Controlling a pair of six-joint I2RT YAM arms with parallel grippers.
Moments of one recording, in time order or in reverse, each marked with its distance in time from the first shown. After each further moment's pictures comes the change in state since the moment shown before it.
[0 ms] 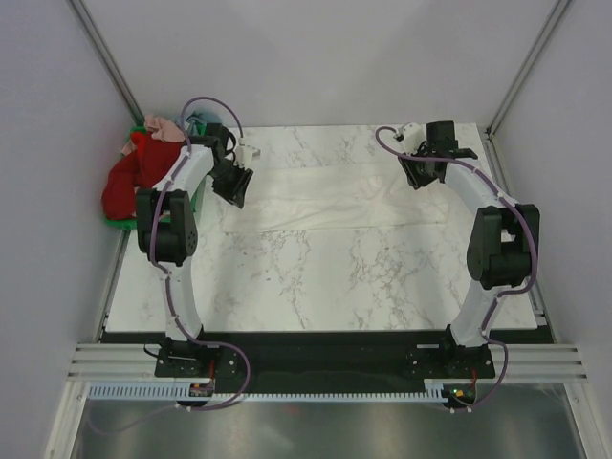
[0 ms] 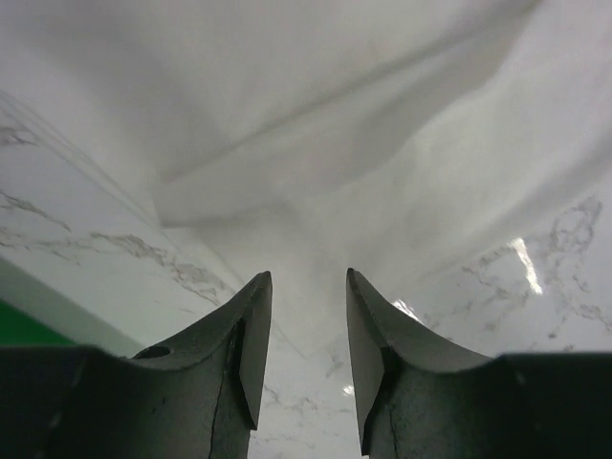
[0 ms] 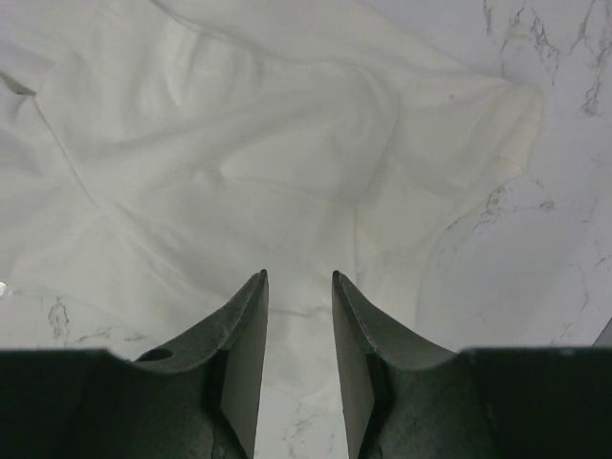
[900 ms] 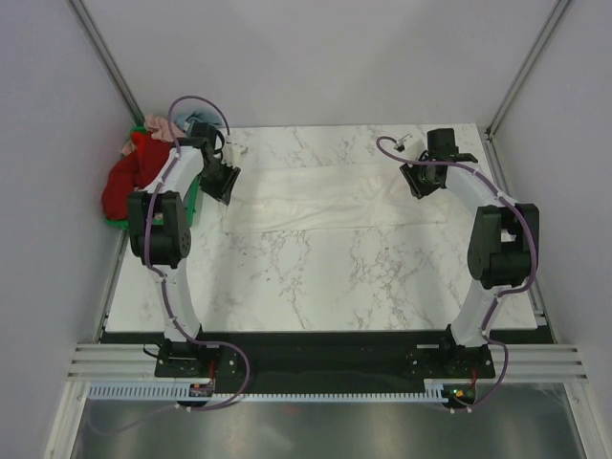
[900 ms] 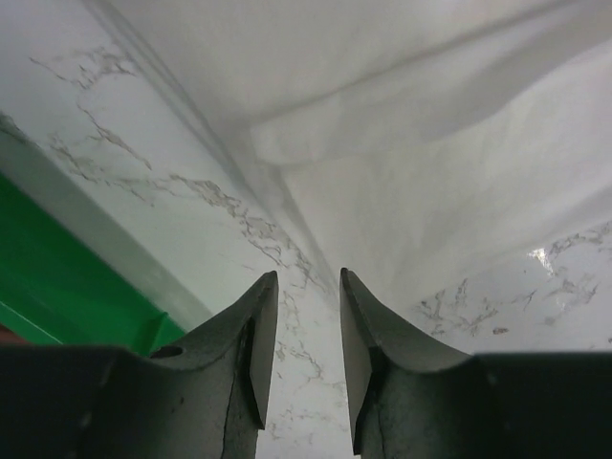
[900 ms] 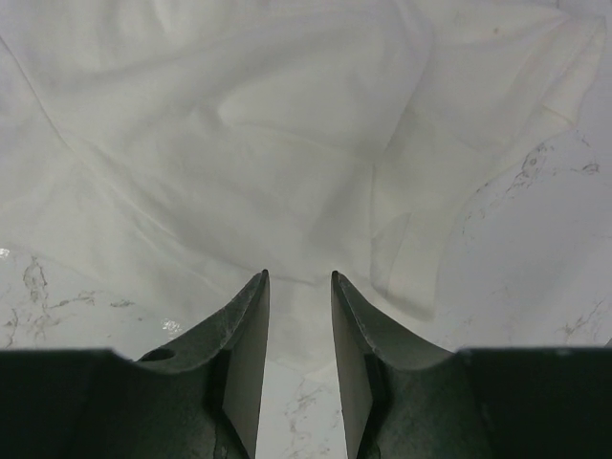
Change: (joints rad) left arm 0.043 0.013 0.012 0.060 -0.100 0.019; right arm -0.014 0.005 -0.048 -0.042 0.004 -0.038
